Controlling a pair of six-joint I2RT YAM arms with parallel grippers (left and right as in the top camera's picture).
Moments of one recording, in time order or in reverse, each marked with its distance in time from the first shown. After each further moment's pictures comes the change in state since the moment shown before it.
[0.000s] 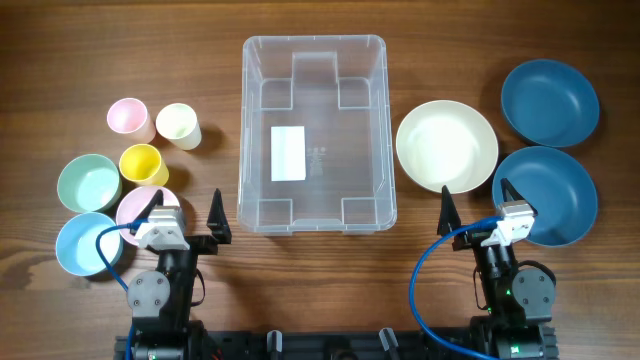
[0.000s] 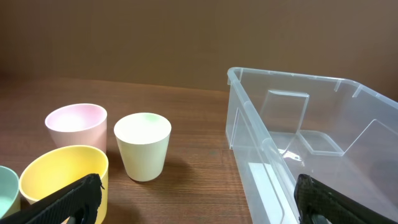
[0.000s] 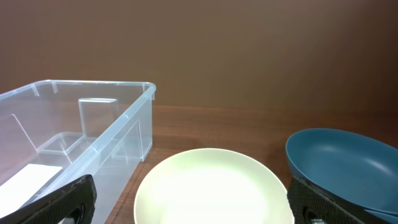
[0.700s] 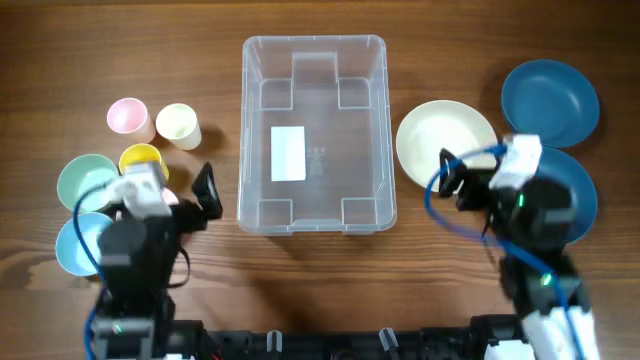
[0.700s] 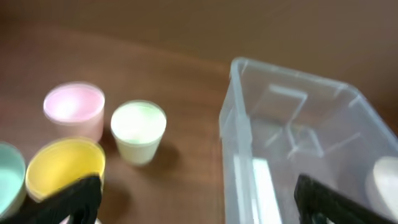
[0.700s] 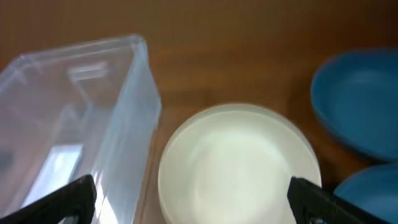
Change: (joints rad) left arm 0.000 0.500 0.476 -0.247 -0.001 -0.122; right arm 0.000 0.757 0.567 -0.278 -0.030 0.158
